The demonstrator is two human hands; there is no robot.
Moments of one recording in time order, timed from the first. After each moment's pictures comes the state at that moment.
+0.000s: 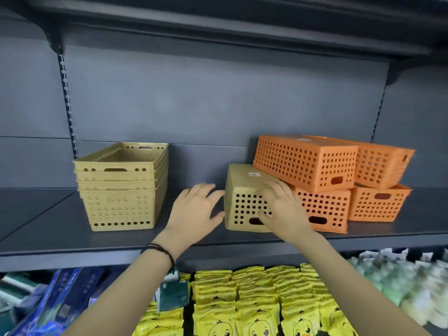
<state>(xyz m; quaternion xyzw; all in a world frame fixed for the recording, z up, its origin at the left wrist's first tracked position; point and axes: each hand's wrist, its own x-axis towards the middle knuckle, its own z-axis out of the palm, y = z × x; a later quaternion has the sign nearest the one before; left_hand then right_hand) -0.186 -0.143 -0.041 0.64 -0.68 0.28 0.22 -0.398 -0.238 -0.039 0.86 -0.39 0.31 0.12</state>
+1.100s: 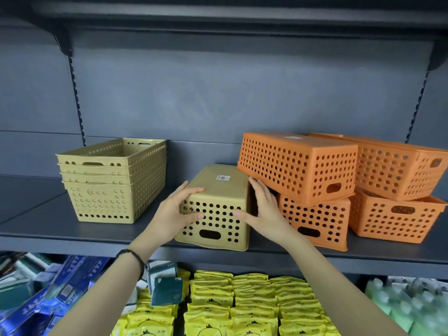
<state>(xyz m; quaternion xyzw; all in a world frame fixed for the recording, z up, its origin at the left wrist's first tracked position) -0.219 -0.165 -0.050 0.67 -0.56 -0.05 0.49 -0.411 -0.317 -0.059 0.88 -0.28 0.31 -0.24</state>
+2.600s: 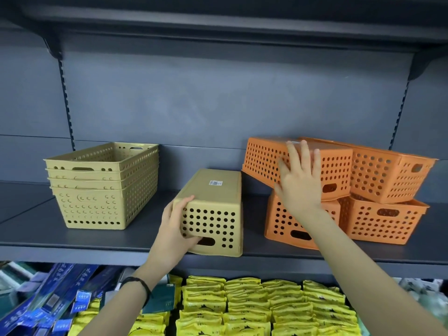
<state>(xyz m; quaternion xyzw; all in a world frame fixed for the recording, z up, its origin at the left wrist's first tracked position) -0.240 -0.172 -0.092 0.65 -0.54 0.00 0.54 -0.457 -0.344 0.010 0.78 -0.42 0.33 0.34</state>
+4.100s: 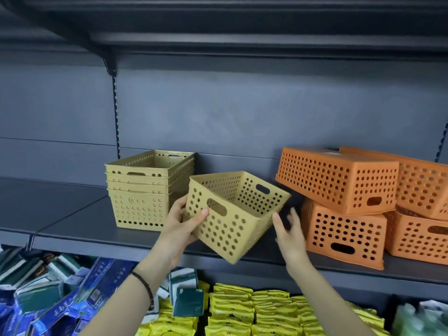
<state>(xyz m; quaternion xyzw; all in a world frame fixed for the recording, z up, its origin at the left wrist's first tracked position) -0.199 -0.115 -0.055 0.48 -0.34 -0.29 0.75 -0.377 -0.283 -0.090 0.64 -0.34 0.49 -0.48</state>
